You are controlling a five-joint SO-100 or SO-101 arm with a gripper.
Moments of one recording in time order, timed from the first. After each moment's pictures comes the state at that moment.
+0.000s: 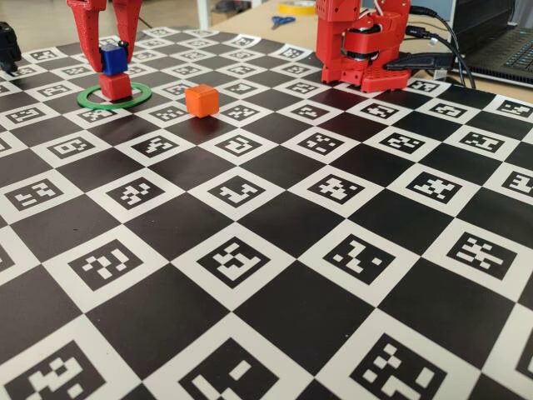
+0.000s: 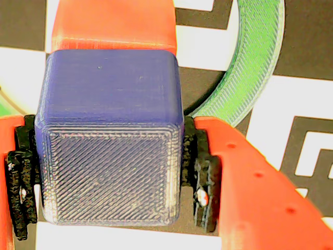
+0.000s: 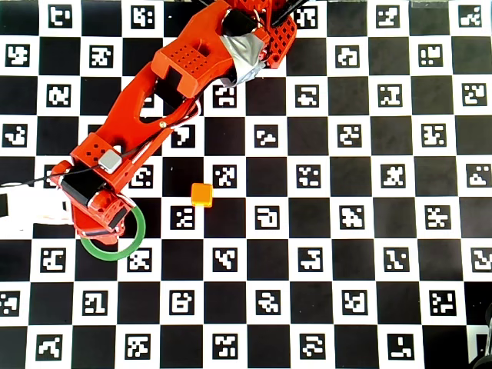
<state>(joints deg) 39.5 34.9 21.7 99.8 -46.1</state>
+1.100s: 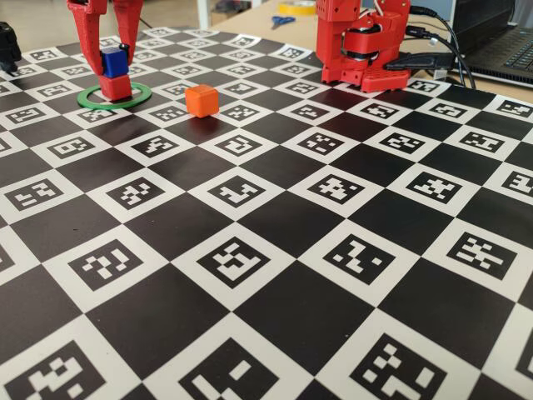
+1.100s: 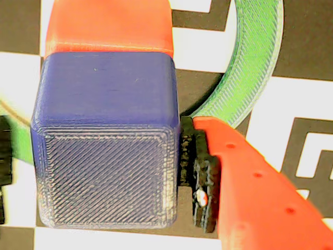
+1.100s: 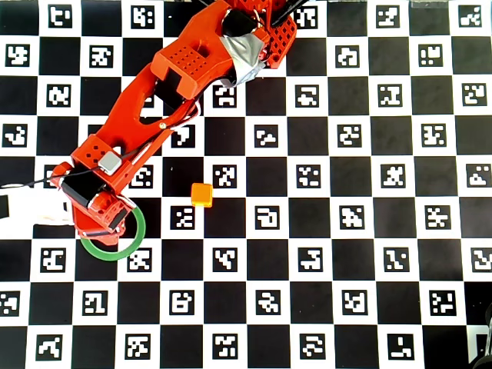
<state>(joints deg) 39.5 34.0 21.4 99.9 -45.6</state>
